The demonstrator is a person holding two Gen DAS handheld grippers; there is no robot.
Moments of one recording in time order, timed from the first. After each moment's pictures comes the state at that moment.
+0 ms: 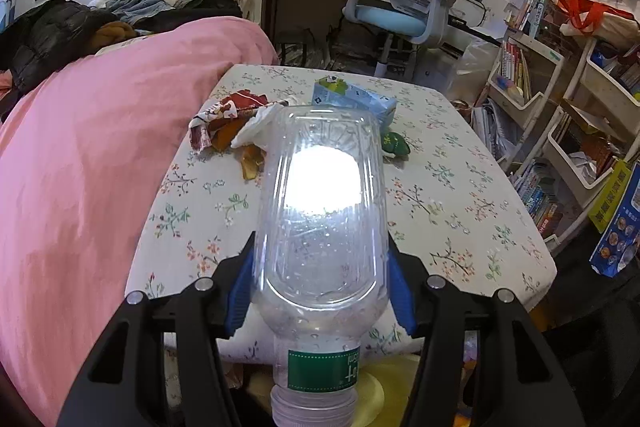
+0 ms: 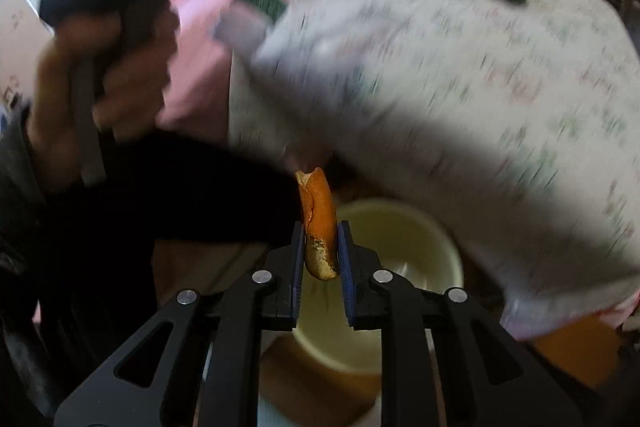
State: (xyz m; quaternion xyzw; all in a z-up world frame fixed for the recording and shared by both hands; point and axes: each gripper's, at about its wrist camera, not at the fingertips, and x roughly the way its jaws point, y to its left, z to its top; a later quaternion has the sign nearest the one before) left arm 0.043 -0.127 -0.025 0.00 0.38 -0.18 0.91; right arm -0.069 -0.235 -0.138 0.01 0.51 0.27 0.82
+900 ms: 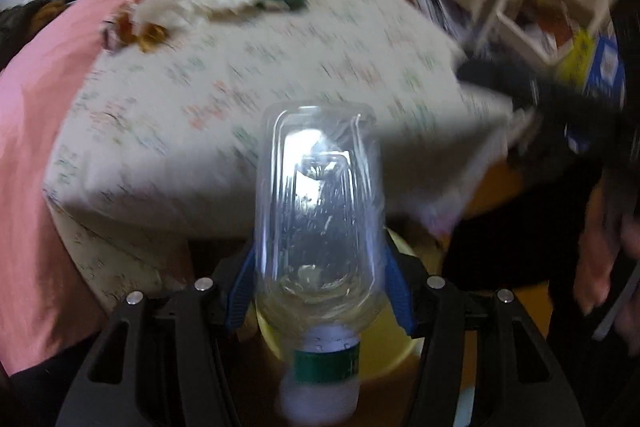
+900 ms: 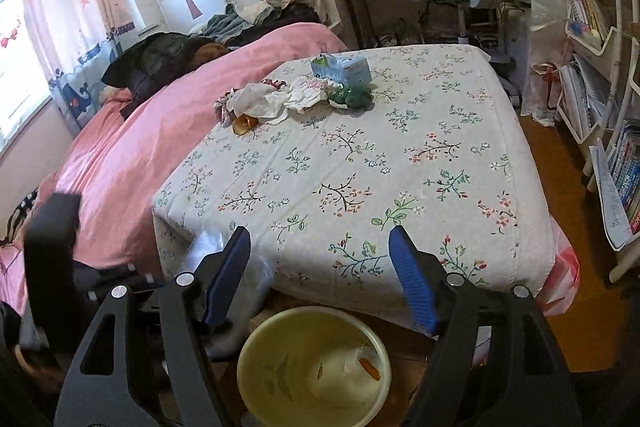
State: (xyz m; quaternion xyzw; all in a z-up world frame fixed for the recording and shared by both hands) left arm -0.048 -0.187 -0.095 0.10 0.50 -0.26 0.82; right arm -0.078 -0.319 -0.081 0.11 0.33 0.09 0.93
